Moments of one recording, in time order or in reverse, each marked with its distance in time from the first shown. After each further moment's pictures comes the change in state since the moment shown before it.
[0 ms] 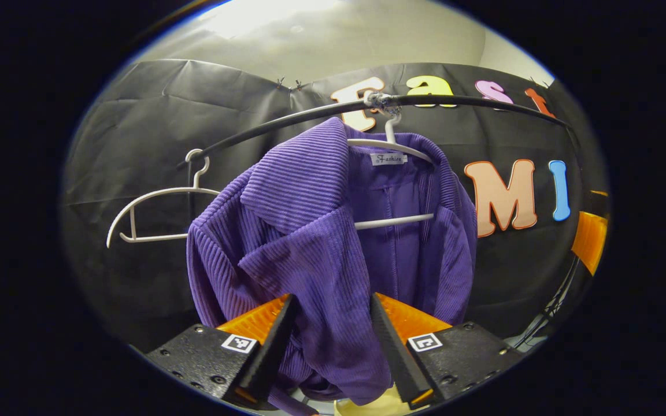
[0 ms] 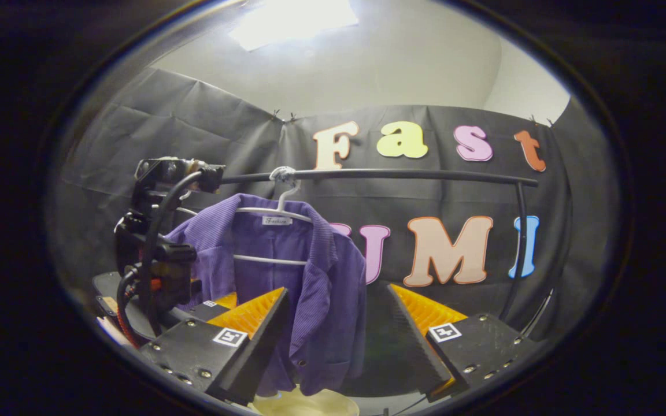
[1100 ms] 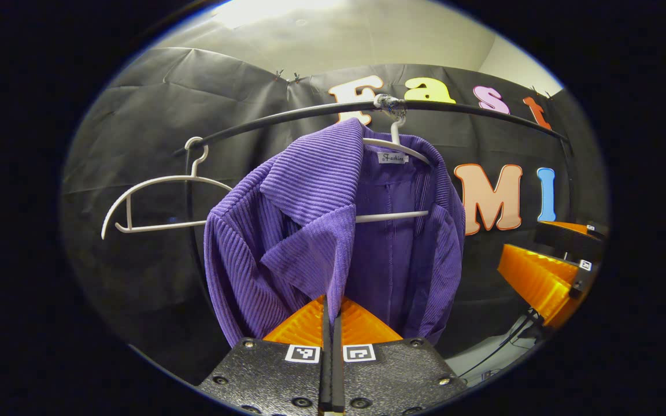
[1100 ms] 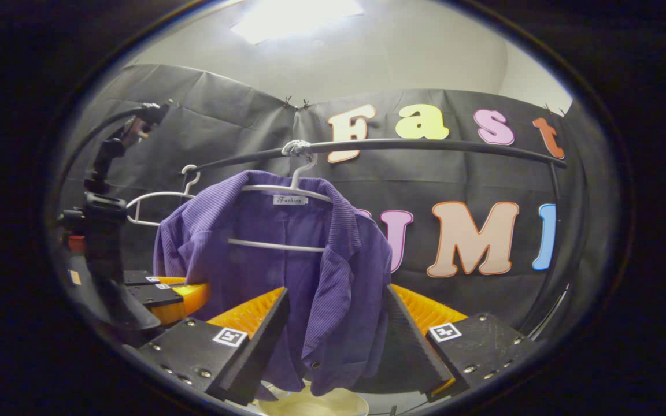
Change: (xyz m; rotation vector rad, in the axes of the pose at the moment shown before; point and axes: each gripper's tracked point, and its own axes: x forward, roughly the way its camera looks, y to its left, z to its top) left arm -0.019 0.010 -0.002 -0.036 0.032 -0.090; right arm 0.049 0.023 -0.032 0.019 0.054 0.075
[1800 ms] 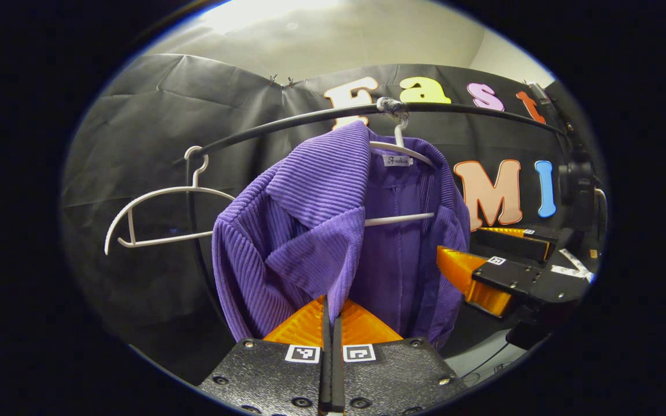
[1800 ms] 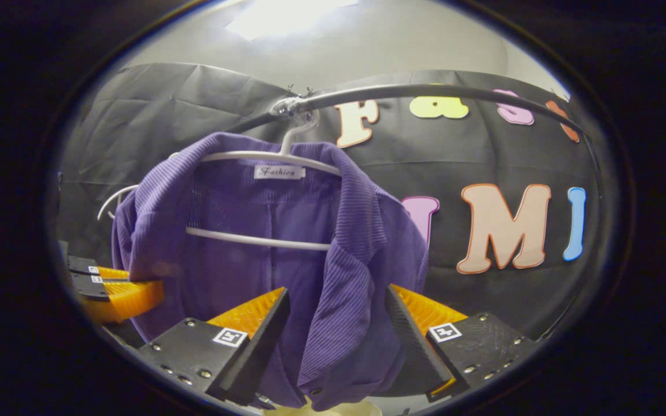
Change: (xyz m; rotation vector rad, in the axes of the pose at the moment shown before) left arm 0.003 0.017 0.006 0.049 -0.017 0.001; right arm 0.092 0.019 -0.041 0.027 0.046 0.056
